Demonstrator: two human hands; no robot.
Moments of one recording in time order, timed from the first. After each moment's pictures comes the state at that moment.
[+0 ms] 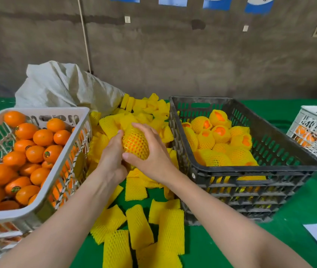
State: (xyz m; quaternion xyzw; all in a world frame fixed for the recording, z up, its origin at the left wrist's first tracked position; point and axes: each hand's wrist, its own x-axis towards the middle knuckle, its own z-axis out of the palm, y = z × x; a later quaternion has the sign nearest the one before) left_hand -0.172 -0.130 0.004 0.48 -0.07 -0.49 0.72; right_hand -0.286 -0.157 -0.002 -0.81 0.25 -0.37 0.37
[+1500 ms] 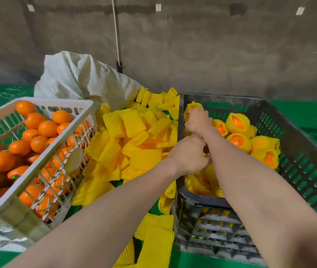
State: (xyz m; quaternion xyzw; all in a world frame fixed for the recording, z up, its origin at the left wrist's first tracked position) left_hand -0.300 -0.255 -0.004 0.64 -0.71 -0.08 0.28; right_hand -0.311 -0.410 -0.008 -0.84 0.52 -0.14 0.09
